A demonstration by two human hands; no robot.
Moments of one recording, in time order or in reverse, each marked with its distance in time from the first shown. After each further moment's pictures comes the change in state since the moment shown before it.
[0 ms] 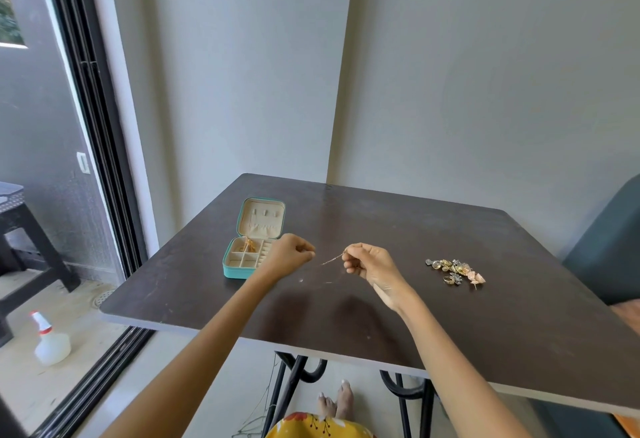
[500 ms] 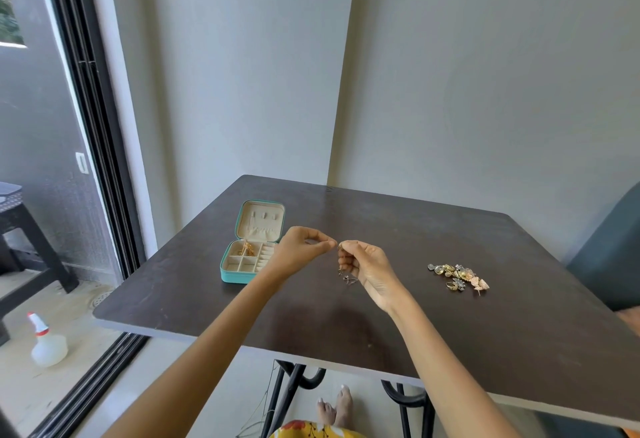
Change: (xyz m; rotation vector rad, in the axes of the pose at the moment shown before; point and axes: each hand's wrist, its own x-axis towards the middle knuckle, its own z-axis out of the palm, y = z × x) left_hand -0.006 0.027 -0.004 -0.344 0.014 0.052; right_hand 0.009 -0.006 0.015 0.131 0.034 0.006
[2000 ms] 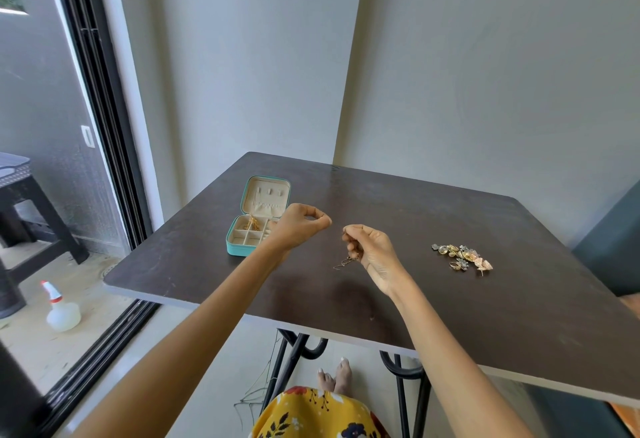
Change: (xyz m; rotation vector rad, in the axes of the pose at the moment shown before) left_hand 0.002 -0.005 -0.002 -0.028 0.053 -0.127; right_hand -0.010 0.007 0.001 -0.030 0.039 0.021
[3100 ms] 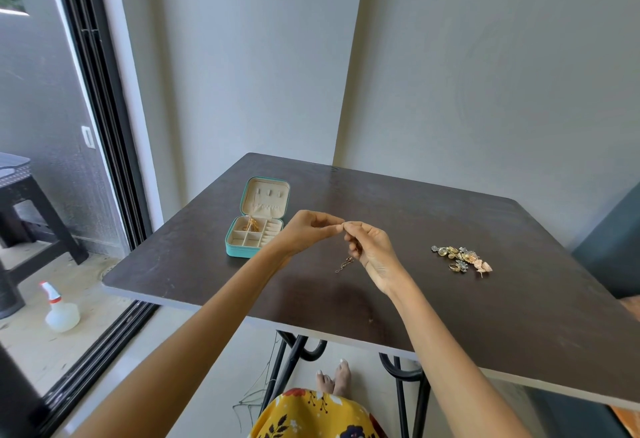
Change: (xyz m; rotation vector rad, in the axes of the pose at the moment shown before) left_hand -0.003 -0.003 0.005 -0.140 -0.237 0.083; right_hand -0.001 -0.008 0.004 0.003 0.006 -0.014
